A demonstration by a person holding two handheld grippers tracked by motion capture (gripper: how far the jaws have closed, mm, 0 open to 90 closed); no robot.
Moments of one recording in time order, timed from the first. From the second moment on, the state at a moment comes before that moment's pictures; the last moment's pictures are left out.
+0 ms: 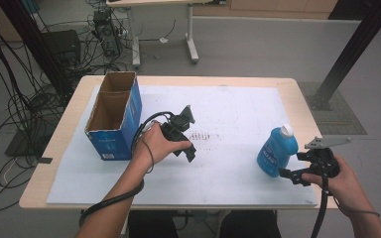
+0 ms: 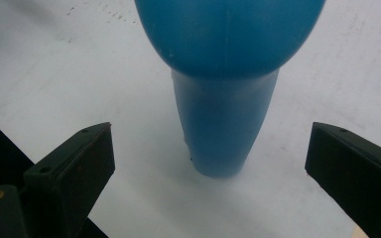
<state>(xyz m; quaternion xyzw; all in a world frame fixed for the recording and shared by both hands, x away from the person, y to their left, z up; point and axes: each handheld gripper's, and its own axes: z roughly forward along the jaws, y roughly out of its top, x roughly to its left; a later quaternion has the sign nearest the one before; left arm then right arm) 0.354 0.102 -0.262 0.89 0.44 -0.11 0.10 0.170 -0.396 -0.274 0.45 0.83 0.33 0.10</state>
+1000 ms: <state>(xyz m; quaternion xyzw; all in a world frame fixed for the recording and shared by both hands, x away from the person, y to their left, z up) 0.343 0.103 -0.263 0.89 0.43 -0.11 0.11 0.143 -0.406 -0.320 0.43 0.80 0.40 0.15</state>
